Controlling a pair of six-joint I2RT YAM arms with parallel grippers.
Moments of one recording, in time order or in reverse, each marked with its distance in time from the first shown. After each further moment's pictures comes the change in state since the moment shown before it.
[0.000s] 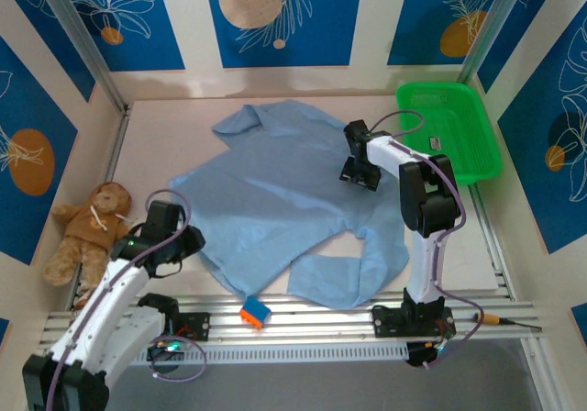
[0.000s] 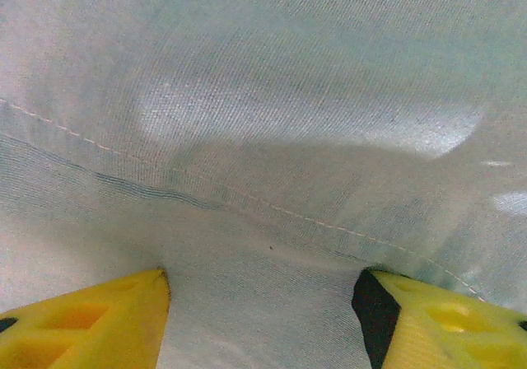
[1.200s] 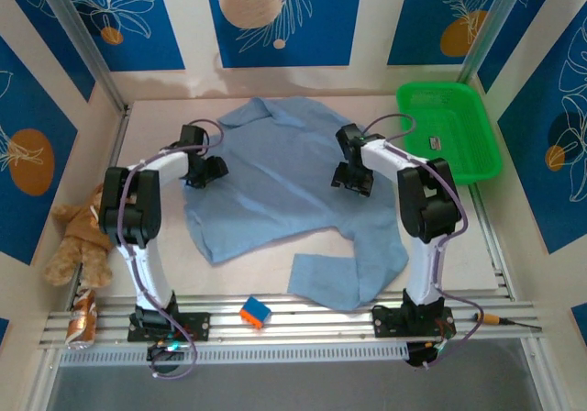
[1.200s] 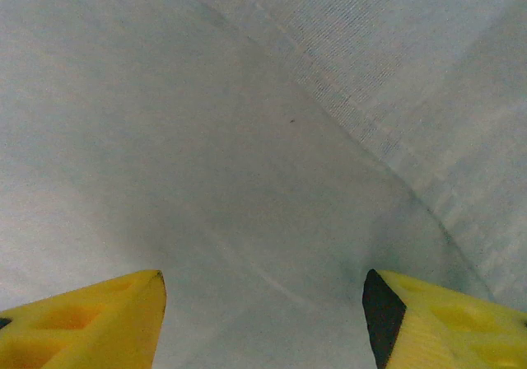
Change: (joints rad) left arm 0.138 1.247 0.741 0.433 0.070 0.241; right arm 0.063 -0.034 -0.023 -0.037 -0.064 0.000
